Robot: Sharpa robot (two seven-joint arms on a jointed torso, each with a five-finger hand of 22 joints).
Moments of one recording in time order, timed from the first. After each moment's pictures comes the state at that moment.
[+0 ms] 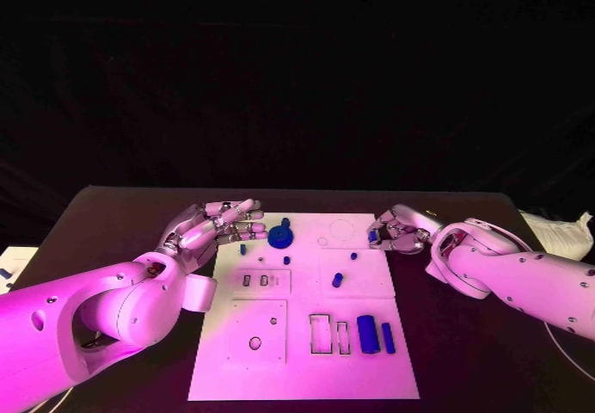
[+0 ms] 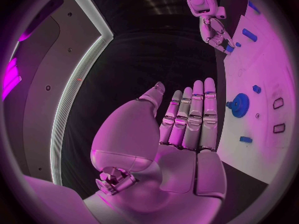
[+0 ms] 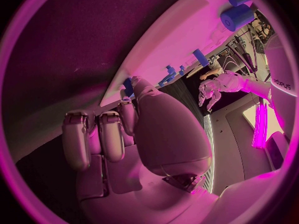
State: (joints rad) left arm 1.17 -1.02 -0.01 1.82 0.03 -0.37 0.46; left_hand 1.30 0.03 0.18 0.05 0.07 0.96 0.23 0.07 0.07 1.04 0.18 0.07 0.07 1.10 0.12 0.11 0.20 0.18 0.97 0.23 0.31 0.12; right arm 1.16 -0.85 0.01 1.30 -1.31 -0.34 0.08; right_hand 1.47 -0.04 0.15 0.15 0.15 1.05 0.14 0.08 0.07 1.40 0.07 1.24 1.34 1.47 -0.01 1.51 1.31 0.05 1.46 0.10 1.51 1.31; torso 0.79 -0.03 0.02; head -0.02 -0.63
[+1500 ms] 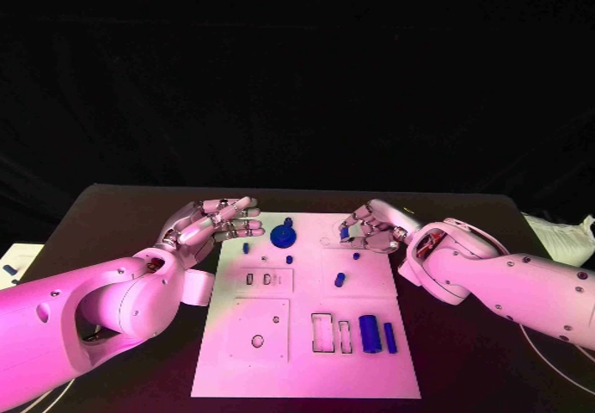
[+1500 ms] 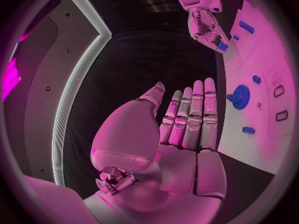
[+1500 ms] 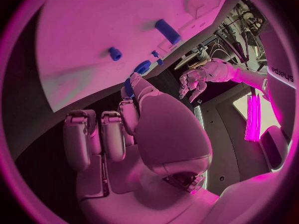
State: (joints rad) left arm 1.17 -1.02 -0.01 1.78 0.03 -0.37 0.45; left_hand 1.30 0.03 0.18 0.05 0.07 0.96 0.23 0.07 0.07 1.04 0.18 0.07 0.07 1.10 0.12 0.11 0.20 0.18 0.97 0.23 0.31 0.12; right arm 1.17 -0.81 0.02 1.49 -1.28 -0.42 0.00; right_hand 1.44 0.00 0.21 0.10 0.11 1.12 0.12 0.12 0.09 1.39 0.06 1.24 1.34 1.47 -0.04 1.51 1.31 0.05 1.47 0.08 1.51 1.31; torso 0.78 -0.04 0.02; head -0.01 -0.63
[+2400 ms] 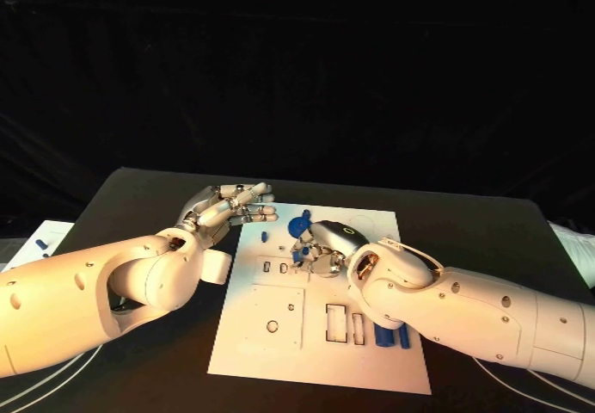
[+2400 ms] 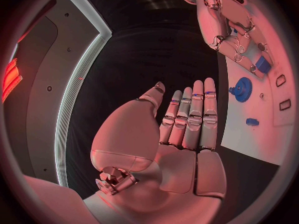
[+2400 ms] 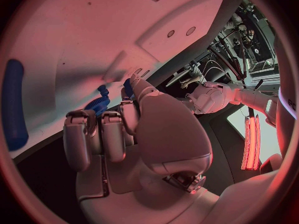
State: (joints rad) left arm 1.17 -1.00 -0.01 1.73 0.03 -0.36 0.45; left_hand 1.30 0.03 0.18 0.05 0.07 0.96 0.23 0.07 0.07 1.04 0.18 0.07 0.07 1.10 0.12 0.11 0.20 0.18 0.97 0.23 0.31 0.12; right arm 1.11 -0.55 -0.03 1.50 -1.49 -0.39 -0.25; right_hand 1.43 0.00 0.22 0.09 0.14 1.11 0.11 0.10 0.09 1.39 0.06 1.24 1.34 1.47 -0.04 1.51 1.31 0.05 1.47 0.08 1.51 1.31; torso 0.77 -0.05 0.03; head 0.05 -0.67
